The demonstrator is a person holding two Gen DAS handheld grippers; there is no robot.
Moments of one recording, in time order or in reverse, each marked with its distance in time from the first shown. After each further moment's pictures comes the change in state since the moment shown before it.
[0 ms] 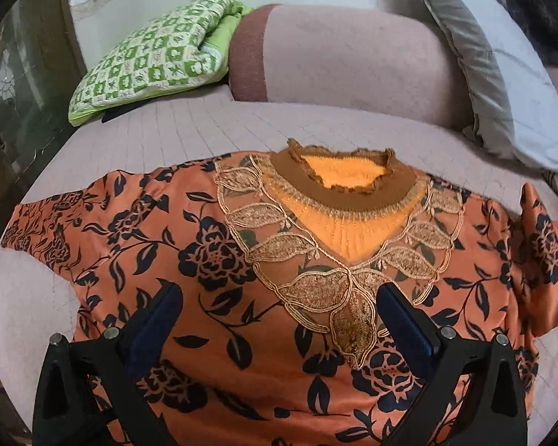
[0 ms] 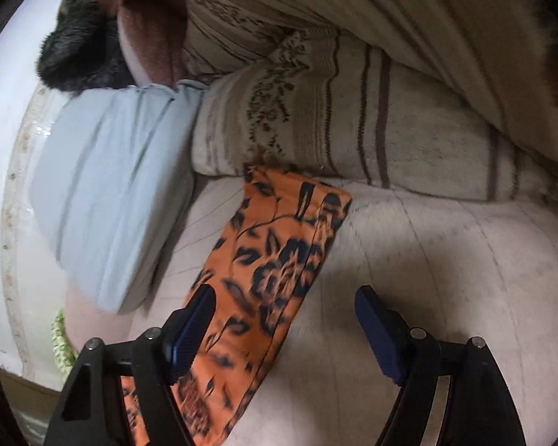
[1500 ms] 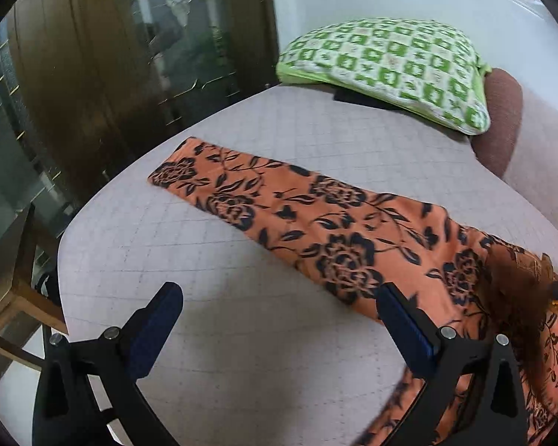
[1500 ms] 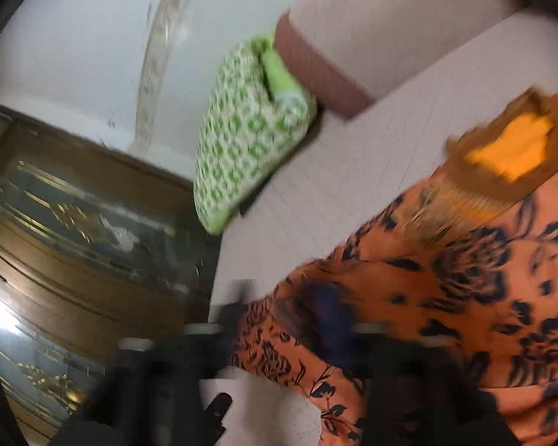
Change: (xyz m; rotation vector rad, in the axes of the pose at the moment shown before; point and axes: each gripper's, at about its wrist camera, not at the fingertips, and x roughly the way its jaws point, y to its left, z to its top) left arm -0.023 0.304 -0.014 -0.448 0.005 0.362; right arm 0.069 0.422 -0.472 -0.430 0.604 0.583
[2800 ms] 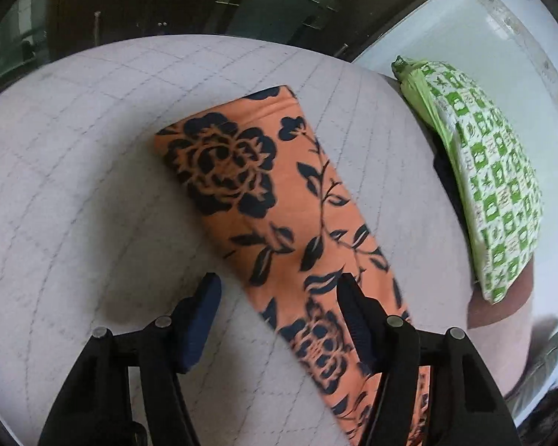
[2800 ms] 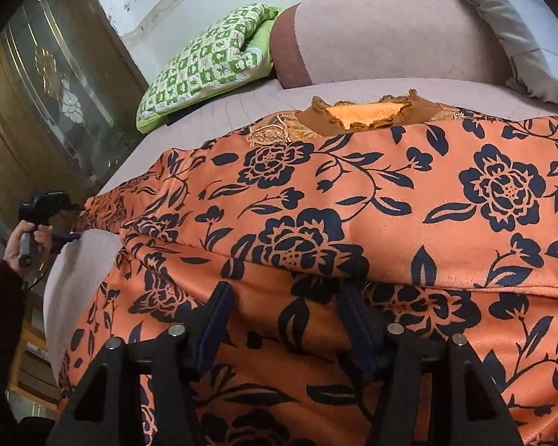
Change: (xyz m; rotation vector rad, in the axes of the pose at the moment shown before) left arm 0.181 0.175 0.081 -0.609 0.290 -0.365; right arm -0.095 -0.095 -0.076 -0.511 0.030 -0.370
